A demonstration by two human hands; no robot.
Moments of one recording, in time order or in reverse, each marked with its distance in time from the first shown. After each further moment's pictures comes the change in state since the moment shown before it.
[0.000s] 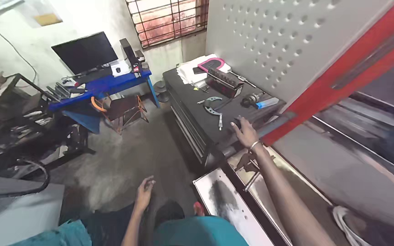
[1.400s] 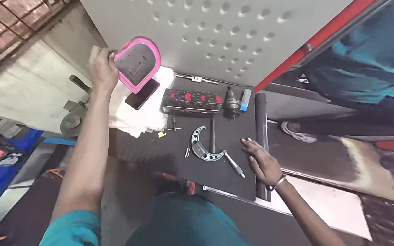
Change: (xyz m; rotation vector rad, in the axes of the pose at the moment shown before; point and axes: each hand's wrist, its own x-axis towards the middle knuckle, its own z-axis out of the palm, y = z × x) left_hand 0.603 0.609 0.244 0.522 -0.226 1.297; right_hand -0.002 -0.006 0.060 -0.265 0.410 0.188
